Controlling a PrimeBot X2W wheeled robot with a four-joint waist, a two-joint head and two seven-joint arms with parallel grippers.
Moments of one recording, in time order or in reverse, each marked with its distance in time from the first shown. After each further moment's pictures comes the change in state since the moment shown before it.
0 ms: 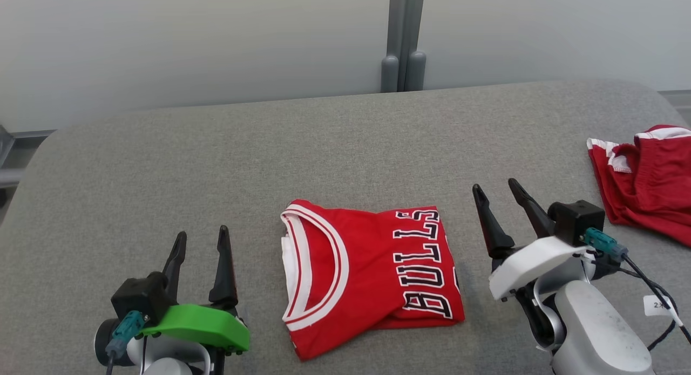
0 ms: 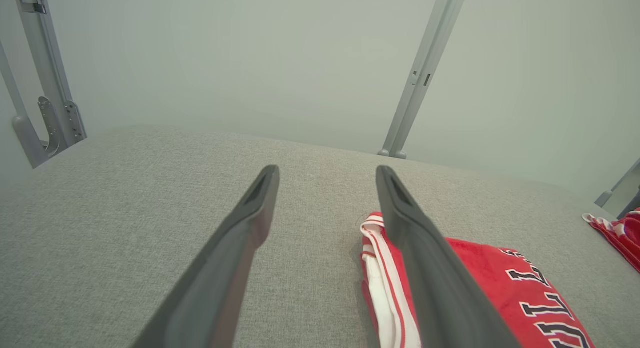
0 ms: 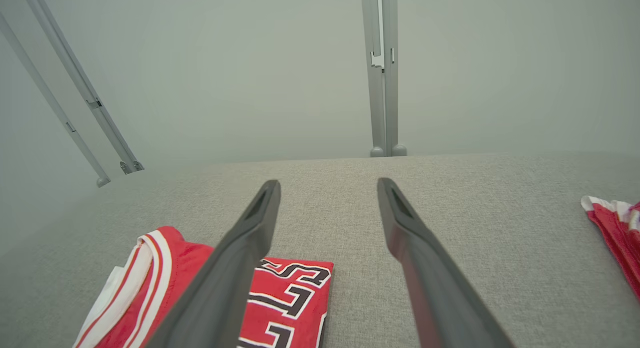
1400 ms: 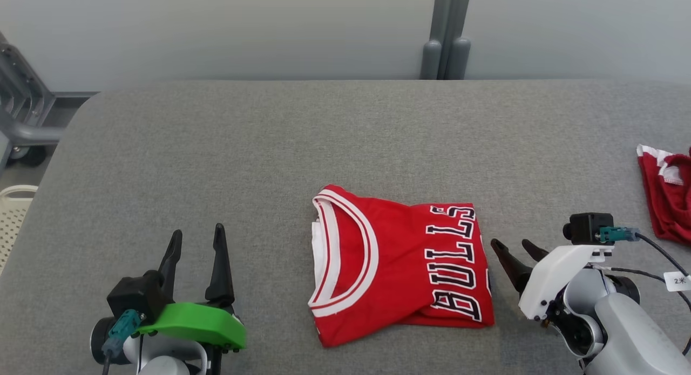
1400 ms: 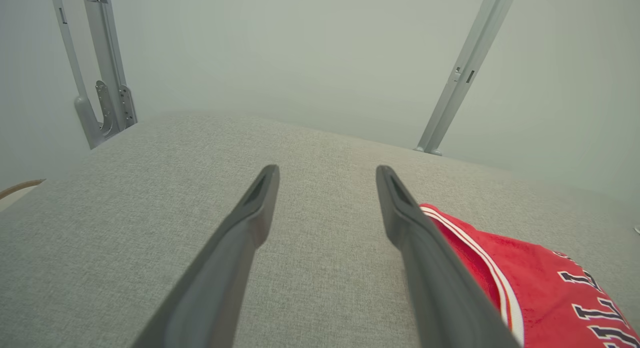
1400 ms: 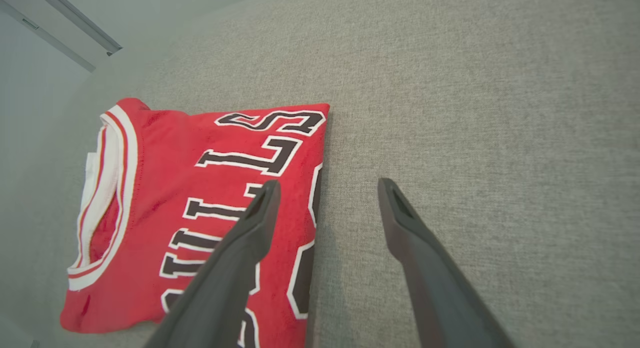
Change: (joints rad) left arm -0.001 0.009 0.005 -0.005 -0.005 0.007 -0.004; right arm 0.064 -0.102 -0.019 0.003 0.261 0.000 0.441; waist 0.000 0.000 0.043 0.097
